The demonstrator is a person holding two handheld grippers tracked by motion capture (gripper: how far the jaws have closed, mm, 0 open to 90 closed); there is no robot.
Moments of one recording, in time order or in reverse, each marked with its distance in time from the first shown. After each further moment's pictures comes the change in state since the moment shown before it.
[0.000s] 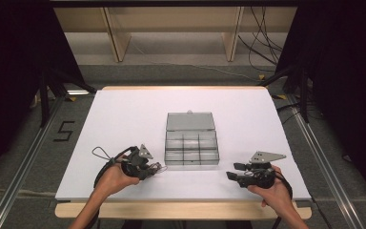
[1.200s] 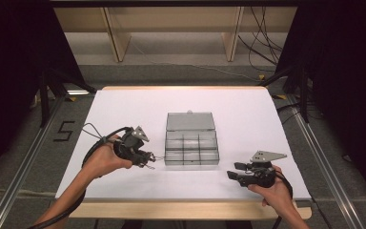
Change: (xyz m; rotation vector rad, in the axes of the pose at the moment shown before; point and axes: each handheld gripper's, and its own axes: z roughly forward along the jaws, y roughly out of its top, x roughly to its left) left arm 0.021 0.045 -0.068 0.009 -0.076 0.061; right arm -0.004 -0.001 0.000 -0.008 -0.006 0.008
